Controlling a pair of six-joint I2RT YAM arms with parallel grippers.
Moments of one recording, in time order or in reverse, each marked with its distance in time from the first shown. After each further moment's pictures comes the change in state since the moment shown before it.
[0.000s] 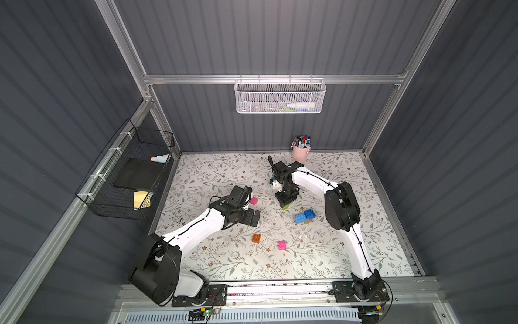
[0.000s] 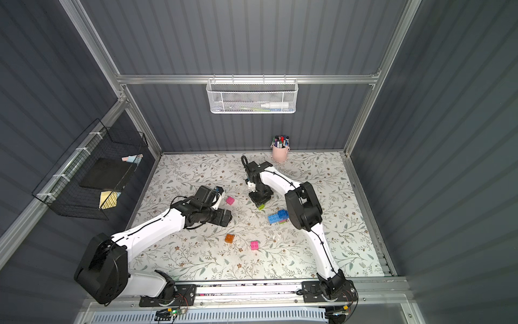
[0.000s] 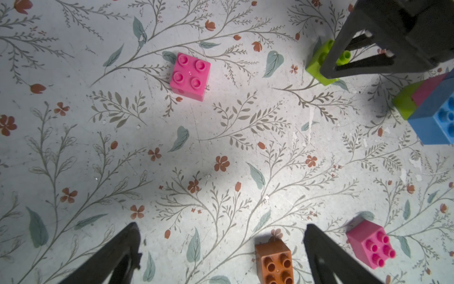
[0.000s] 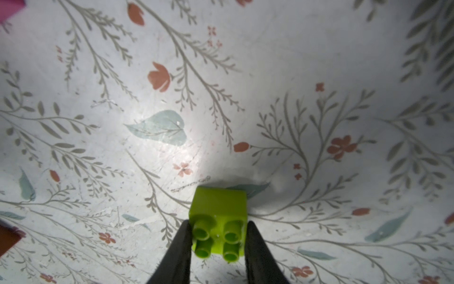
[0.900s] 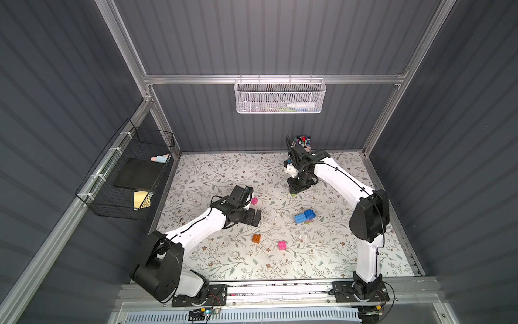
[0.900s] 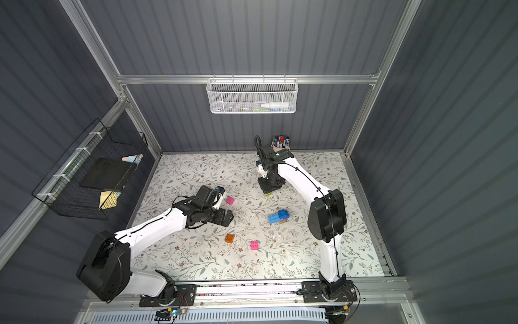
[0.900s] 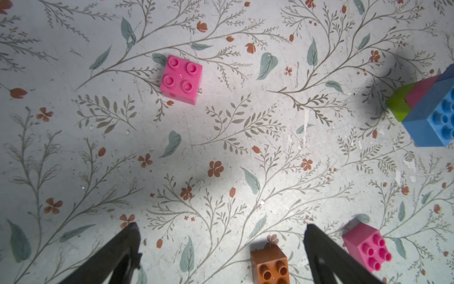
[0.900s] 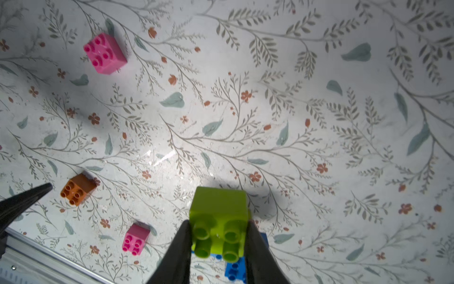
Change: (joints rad) left arm 0.000 0.034 0.000 0.029 0.034 0.001; right arm -0.076 -0.347 -0.098 -0.071 0.011 0.086
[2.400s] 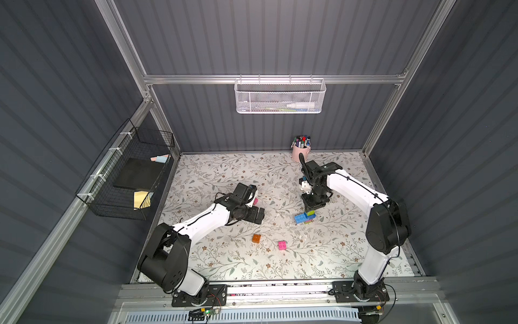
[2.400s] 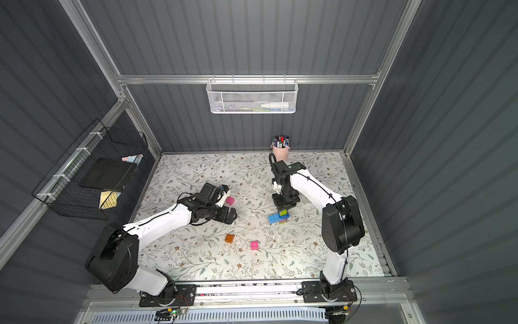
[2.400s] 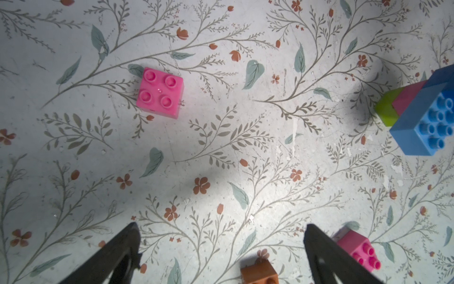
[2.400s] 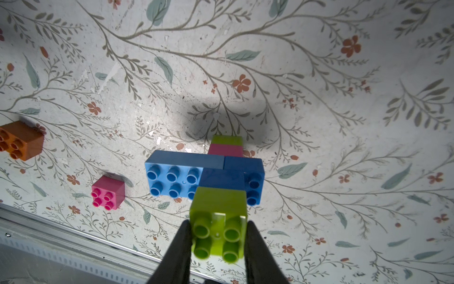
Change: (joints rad) left arm 0.000 0.070 0.054 0.018 0.044 0.011; right arm -0.061 -0.174 -0.371 0.026 -0.022 0.055
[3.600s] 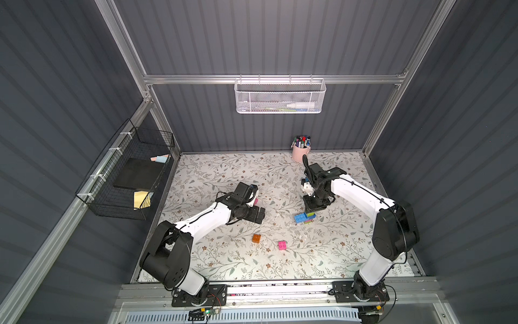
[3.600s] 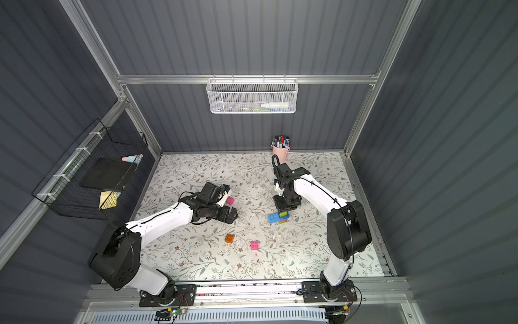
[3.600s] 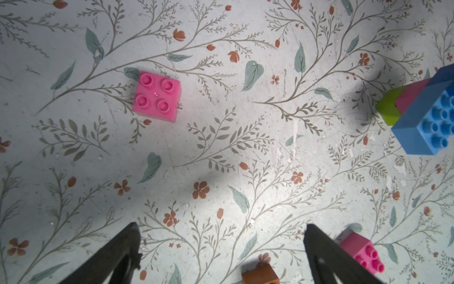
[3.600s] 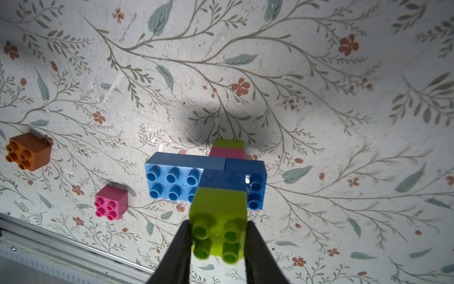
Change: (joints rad) left arm 0.000 0.024 0.017 -0.003 0.002 0.016; right arm -0.006 -0.065 -0.112 0.108 -0.016 0.066
